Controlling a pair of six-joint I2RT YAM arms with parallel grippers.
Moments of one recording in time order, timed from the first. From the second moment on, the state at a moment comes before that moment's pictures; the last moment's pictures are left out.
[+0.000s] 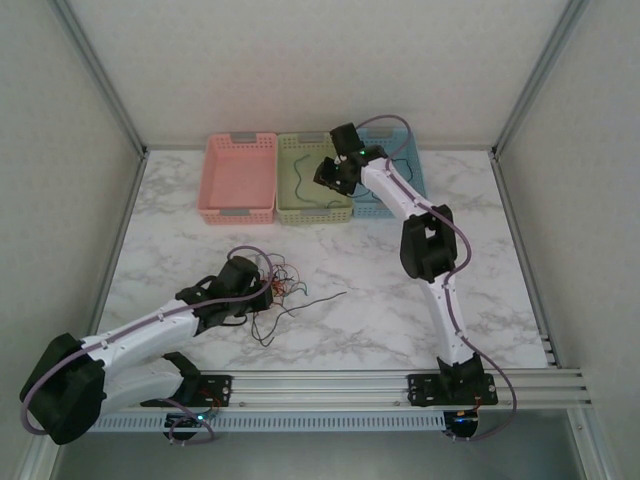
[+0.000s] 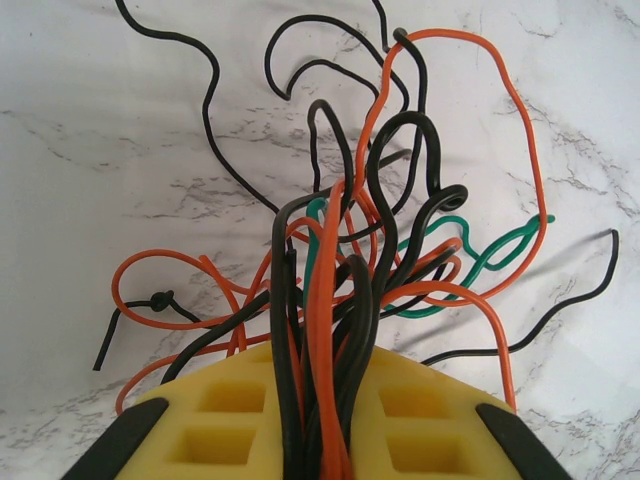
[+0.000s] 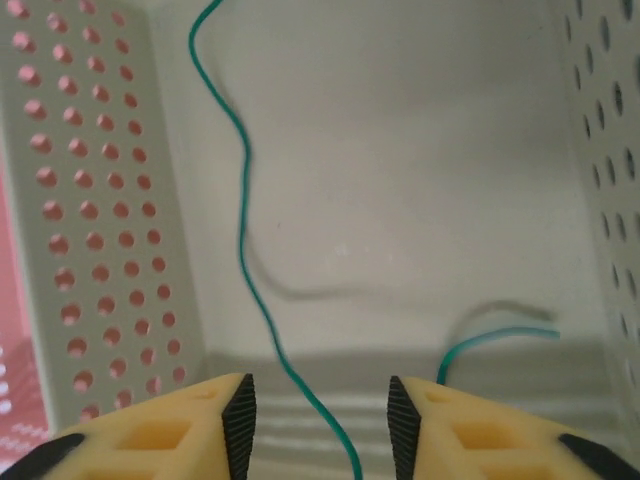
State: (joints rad) left arm -0.69 1.07 0.48 -0.31 -0.01 -0.76; right arm 0.49 2.38 2.22 -0.80 -0.17 0.69
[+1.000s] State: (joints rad) left arm -0.68 1.00 0.46 -0.26 0.13 -0.70; right arm 0.69 1.31 0.72 -0.23 -0.46 0.42
